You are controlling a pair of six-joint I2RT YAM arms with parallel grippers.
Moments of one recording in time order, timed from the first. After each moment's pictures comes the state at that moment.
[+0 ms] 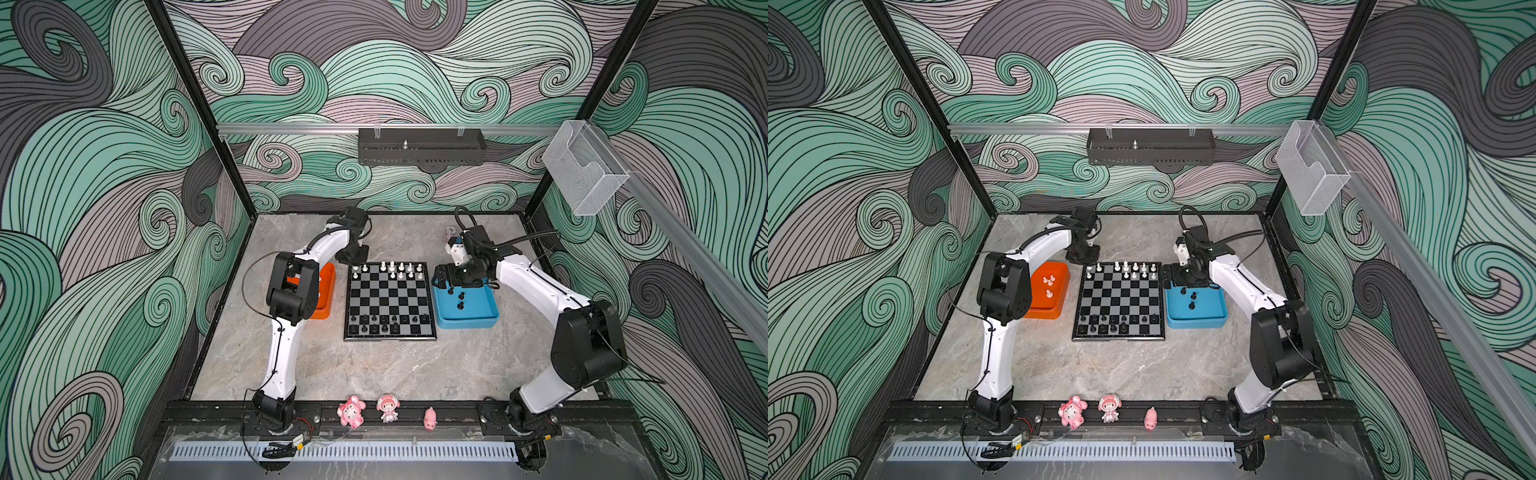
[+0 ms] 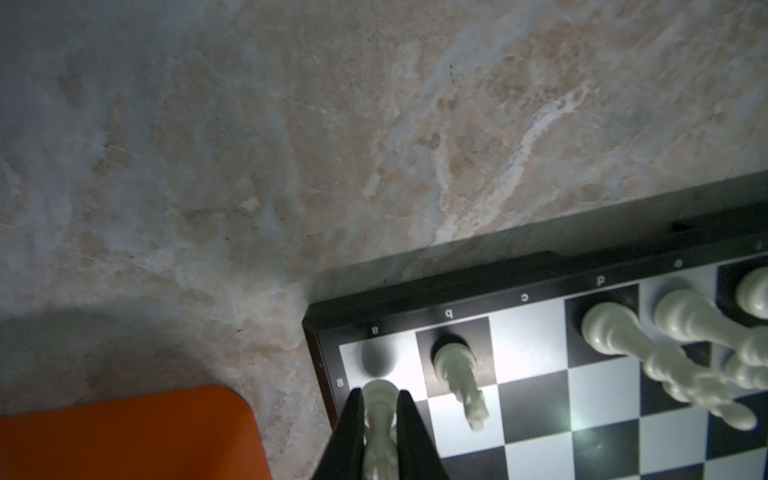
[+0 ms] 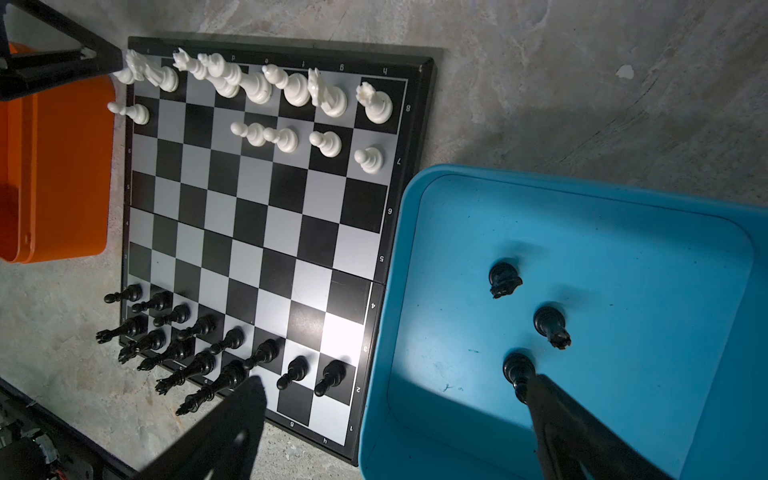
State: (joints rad) left arm -0.36 2.24 1.90 -0.97 -0.04 -0.16; right arm 0.31 1.62 1.23 -0.77 -0.25 0.16
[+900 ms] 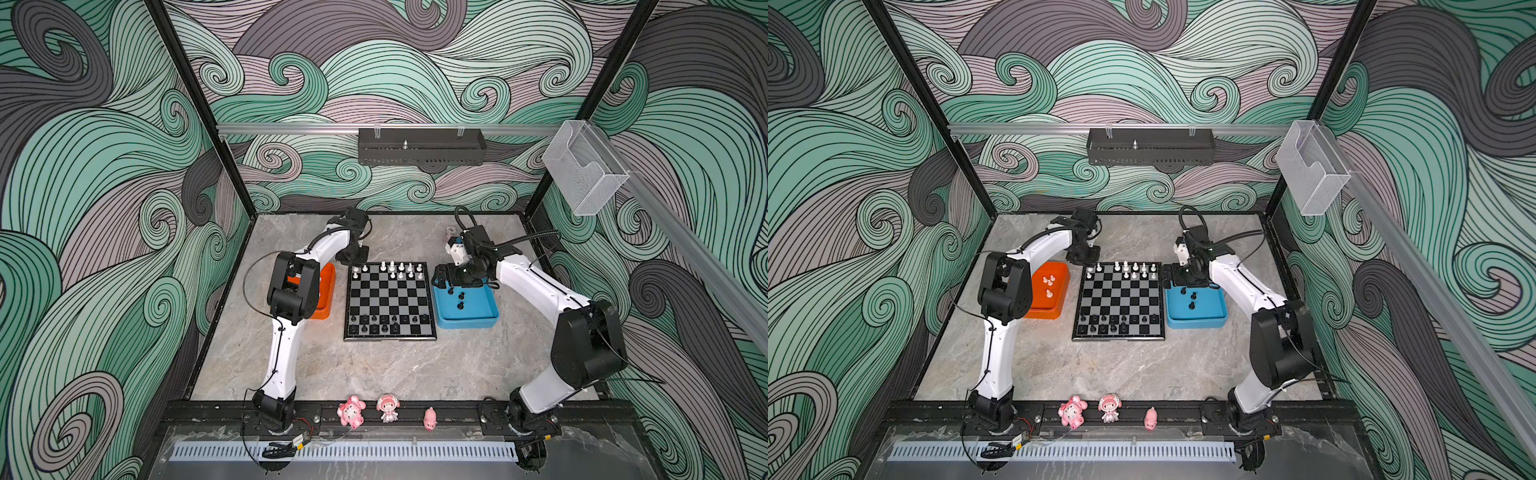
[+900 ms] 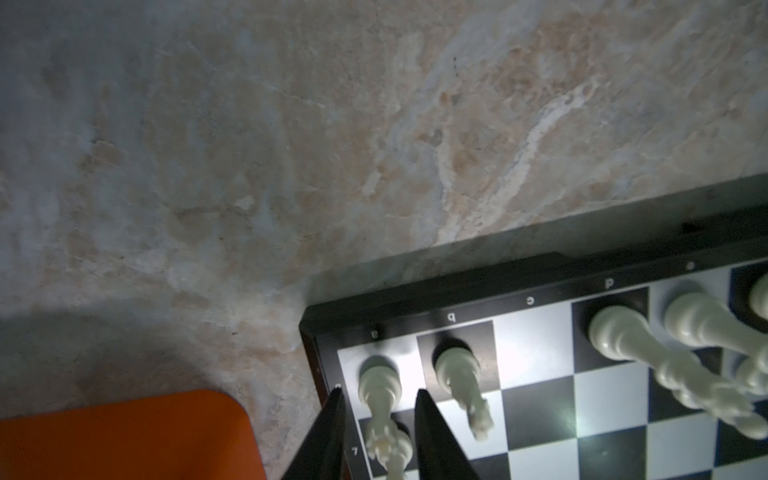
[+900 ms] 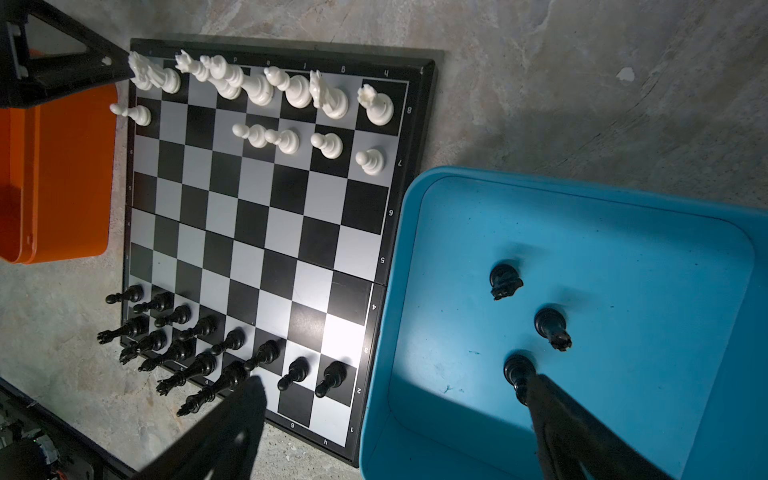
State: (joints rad) left arm -0.36 2.25 1.90 -0.97 -0.04 -0.16; right arm 0.31 1.62 1.23 -0.77 -0.25 0.16
